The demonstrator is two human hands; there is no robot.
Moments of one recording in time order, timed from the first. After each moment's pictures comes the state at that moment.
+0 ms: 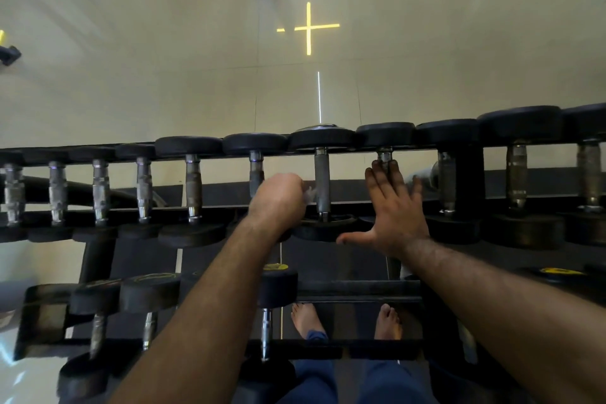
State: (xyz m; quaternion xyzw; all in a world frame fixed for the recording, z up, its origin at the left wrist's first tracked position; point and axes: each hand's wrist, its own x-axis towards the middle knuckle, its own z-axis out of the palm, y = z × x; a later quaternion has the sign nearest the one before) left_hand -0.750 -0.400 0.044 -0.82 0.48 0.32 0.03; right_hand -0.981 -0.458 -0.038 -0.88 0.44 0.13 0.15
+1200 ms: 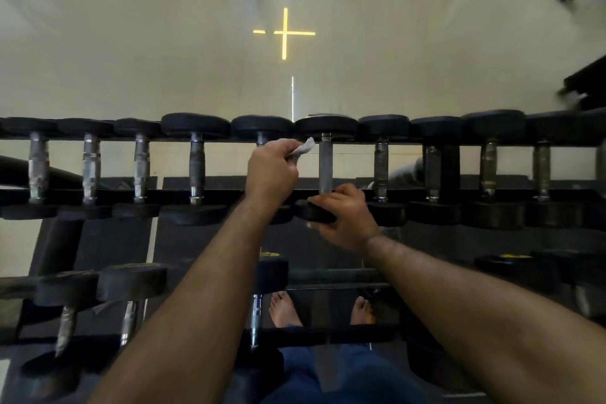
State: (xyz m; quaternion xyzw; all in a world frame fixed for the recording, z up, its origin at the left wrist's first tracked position) left_hand -0.719 -0.368 0.041 -0.79 0.48 0.19 -0.33; right_hand -0.925 -0.391 -0.042 -0.90 0.34 -0.14 0.24
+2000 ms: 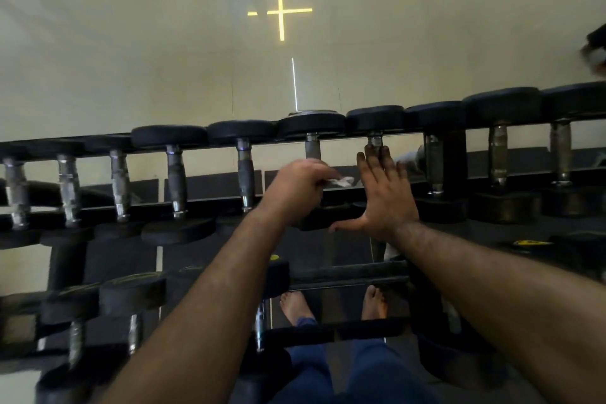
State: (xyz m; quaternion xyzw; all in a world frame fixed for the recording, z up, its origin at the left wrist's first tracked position) left_hand -0.758 -0.401 0.022 -0.67 0.66 0.29 -0.16; right_hand -0.976 -0.452 -0.042 -0.87 0.46 0.12 0.14
